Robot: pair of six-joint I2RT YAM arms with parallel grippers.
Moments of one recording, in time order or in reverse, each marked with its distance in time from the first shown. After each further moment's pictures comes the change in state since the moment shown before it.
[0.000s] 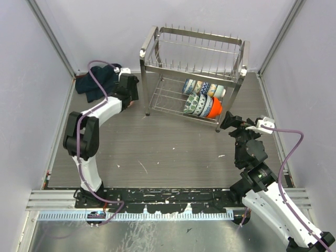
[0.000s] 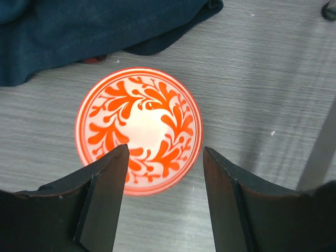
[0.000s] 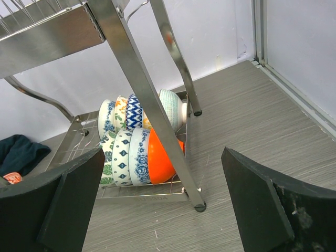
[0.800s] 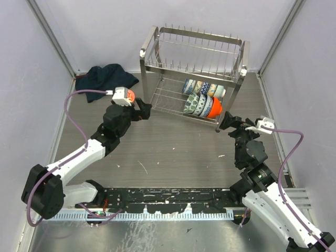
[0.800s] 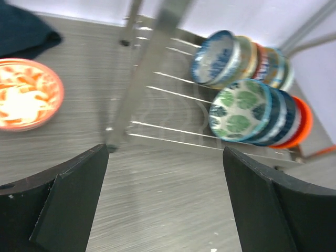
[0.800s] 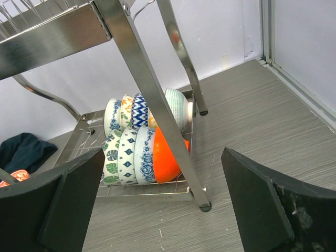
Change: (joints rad) left arm -0.192 -0.767 -0.697 0.426 0.201 -0.153; right arm 0.000 -0.006 -0.005 0.004 -0.019 0.011
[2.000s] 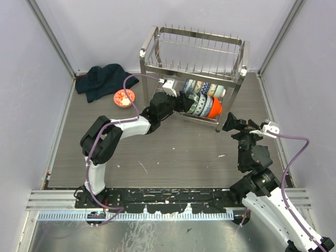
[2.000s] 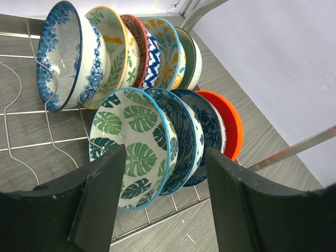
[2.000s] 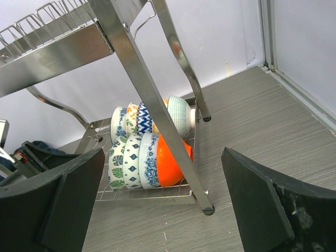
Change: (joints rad) left arm -0.210 0.781 0.513 0.362 0.238 -0.047; right arm 0.000 -0.082 -0.006 -0.021 -0.006 0.004
